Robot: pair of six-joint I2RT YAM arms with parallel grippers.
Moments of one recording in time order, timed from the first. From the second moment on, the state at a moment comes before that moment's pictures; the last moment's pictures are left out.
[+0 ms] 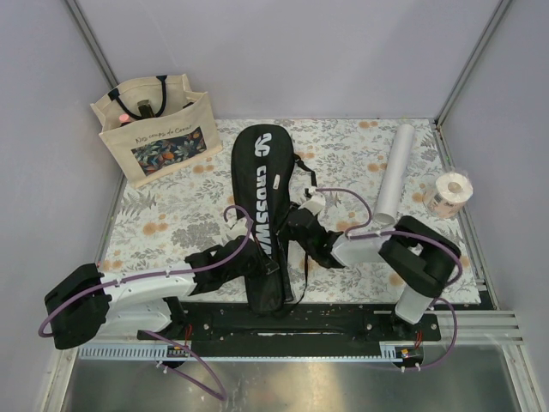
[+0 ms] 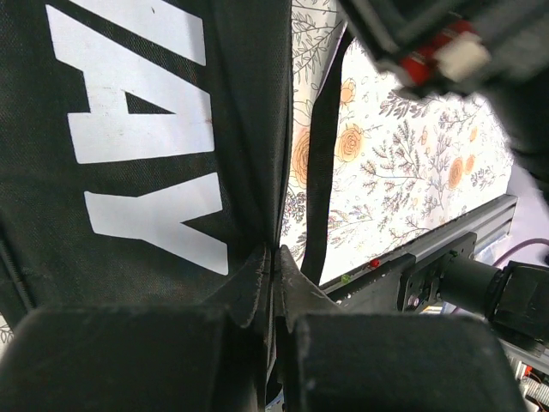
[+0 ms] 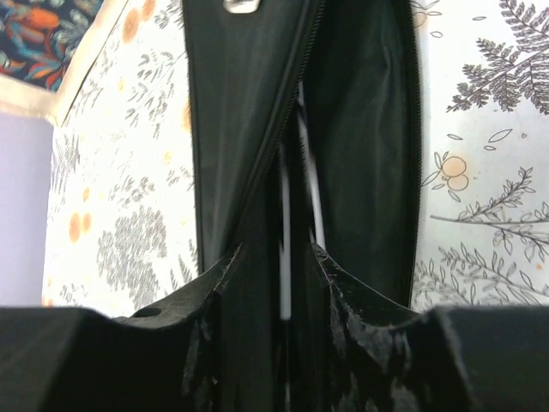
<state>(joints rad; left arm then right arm) -1.03 1.12 0.45 -0.03 -0.15 -1.19 0.93 1.76 0.72 0.59 0.44 1.04</state>
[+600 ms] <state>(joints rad) -1.04 1.11 0.45 -0.07 -0.16 -1.17 0.88 1.43 0.62 0.09 -0.10 0.80</state>
